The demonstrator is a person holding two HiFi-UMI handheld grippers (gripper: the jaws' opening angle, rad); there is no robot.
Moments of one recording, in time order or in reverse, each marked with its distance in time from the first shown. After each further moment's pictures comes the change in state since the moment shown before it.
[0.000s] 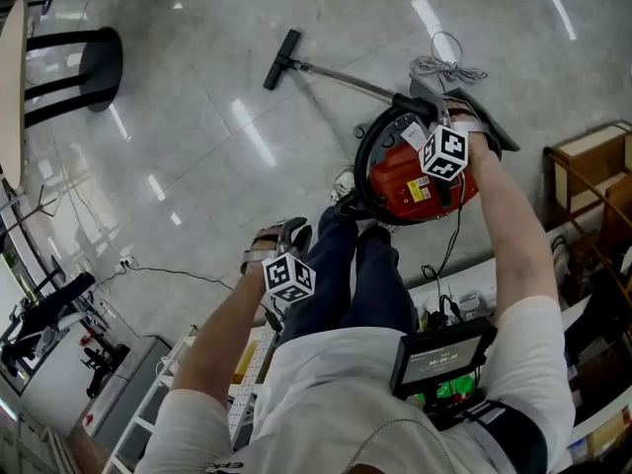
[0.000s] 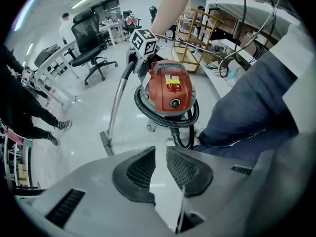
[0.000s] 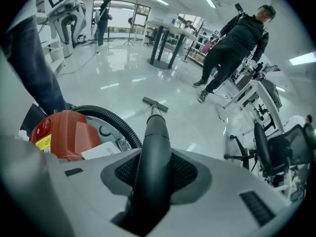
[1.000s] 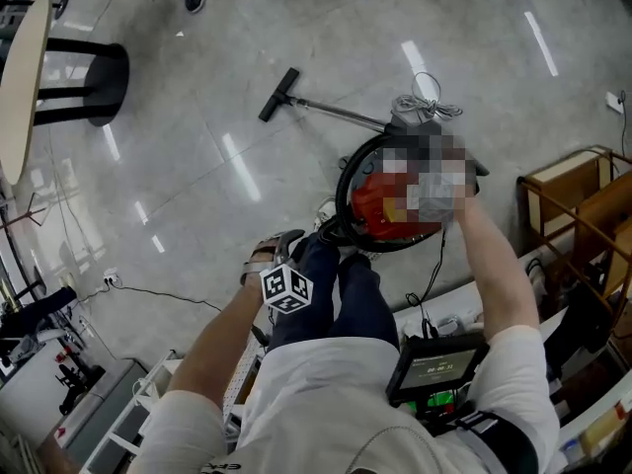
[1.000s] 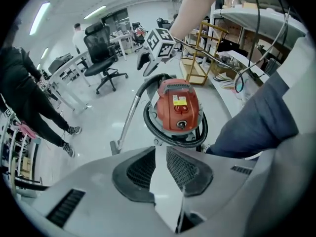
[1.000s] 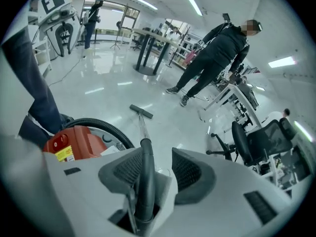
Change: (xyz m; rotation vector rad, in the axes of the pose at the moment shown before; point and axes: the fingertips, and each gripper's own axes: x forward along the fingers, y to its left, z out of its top) left arm -0.030 0.010 0.057 -0.057 -0.115 0.098; right arm -0.096 -0.025 0.006 0.090 -0.023 -0.167
